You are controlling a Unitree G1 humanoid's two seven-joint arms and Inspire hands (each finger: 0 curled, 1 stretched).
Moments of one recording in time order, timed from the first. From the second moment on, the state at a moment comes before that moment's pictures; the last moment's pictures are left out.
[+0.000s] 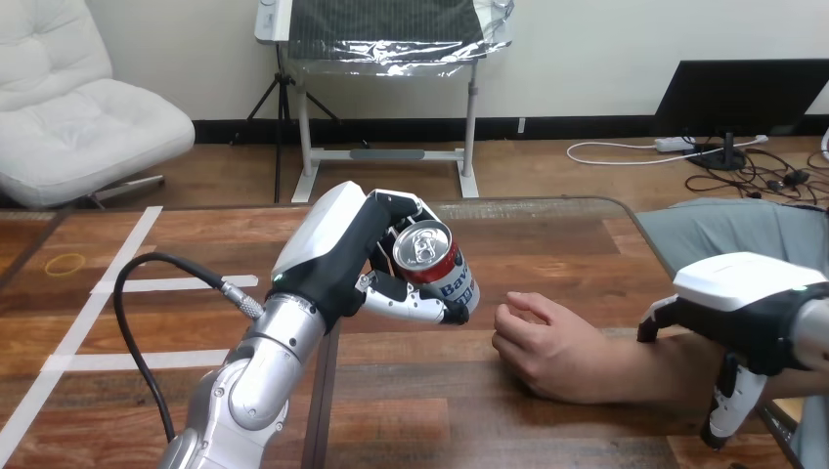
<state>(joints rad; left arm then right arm) -0.25 0.24 -0.24 0.11 0.48 -0.06 -0.09 -0.19 -0.94 0.17 -0.10 -0.75 -0.05 0.76</state>
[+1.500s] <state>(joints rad) -0.23 0.24 -0.24 0.07 0.48 -0.04 -0.10 -0.35 -0.83 0.33 0.16 -0.84 -0.07 0.74</state>
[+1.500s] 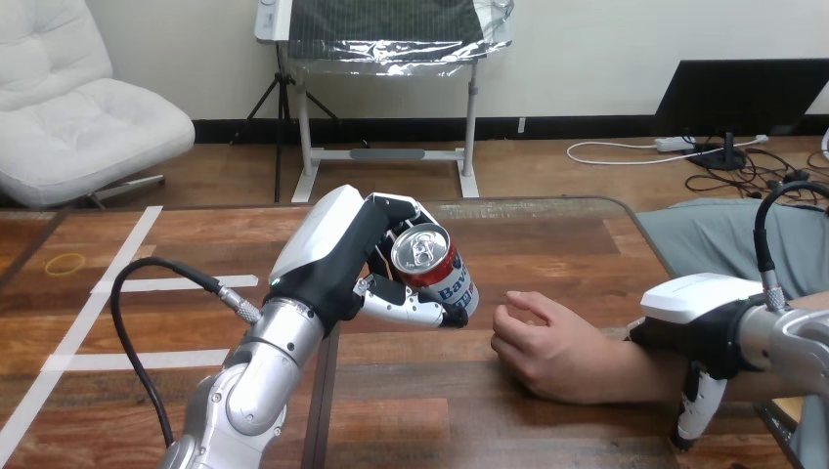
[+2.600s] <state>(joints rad) -0.21 0.24 -0.23 0.04 0.48 -0.02 -0.12 -0.38 -0.77 0.35 0.26 -0.86 -0.01 0.67</state>
